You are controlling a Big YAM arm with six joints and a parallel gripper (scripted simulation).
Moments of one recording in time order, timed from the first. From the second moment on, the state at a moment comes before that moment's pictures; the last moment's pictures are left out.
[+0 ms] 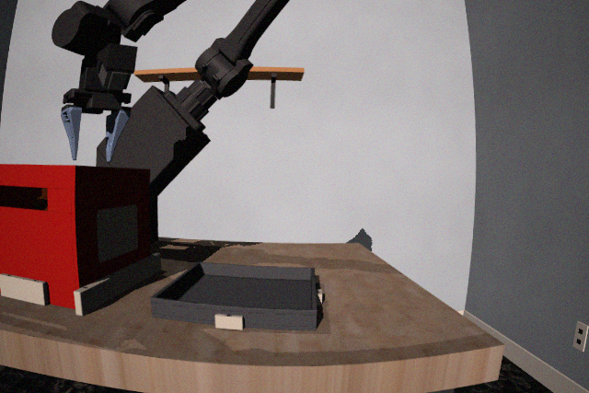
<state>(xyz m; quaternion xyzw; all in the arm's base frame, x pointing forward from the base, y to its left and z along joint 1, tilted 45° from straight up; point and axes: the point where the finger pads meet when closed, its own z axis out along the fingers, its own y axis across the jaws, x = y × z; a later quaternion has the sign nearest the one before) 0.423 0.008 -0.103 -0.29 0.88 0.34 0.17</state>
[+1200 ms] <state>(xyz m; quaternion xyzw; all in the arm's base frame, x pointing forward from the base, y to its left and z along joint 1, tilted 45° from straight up) 0.422 0.008 -0.104 -0.29 0.88 0.34 0.17</state>
